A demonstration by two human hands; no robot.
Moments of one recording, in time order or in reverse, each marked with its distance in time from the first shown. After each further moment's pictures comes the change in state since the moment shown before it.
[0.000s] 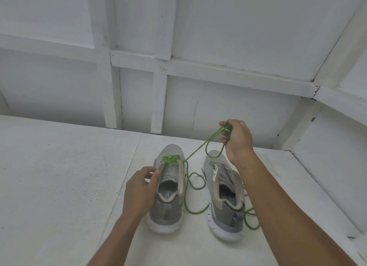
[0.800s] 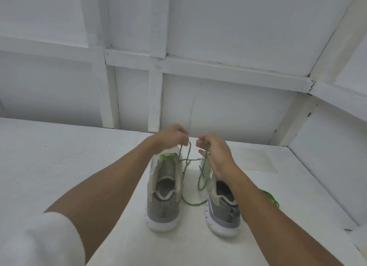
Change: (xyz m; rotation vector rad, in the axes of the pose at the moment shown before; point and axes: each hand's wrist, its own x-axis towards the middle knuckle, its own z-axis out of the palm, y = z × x) left_hand 0.106 0.104 0.033 0.107 -0.642 0.048; right_hand -0.021 0.049 -0.005 -0.256 -0.247 0.078
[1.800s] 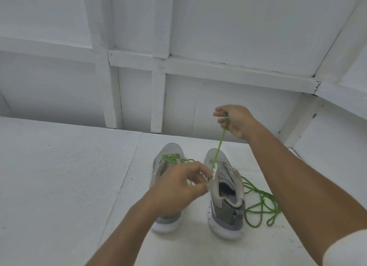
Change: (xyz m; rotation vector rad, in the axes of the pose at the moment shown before) left_hand -0.139 0.007 0.055 -0.063 0.000 0.246; right_hand 0.061 -0.085 -0.029 -0.093 0.009 0.075
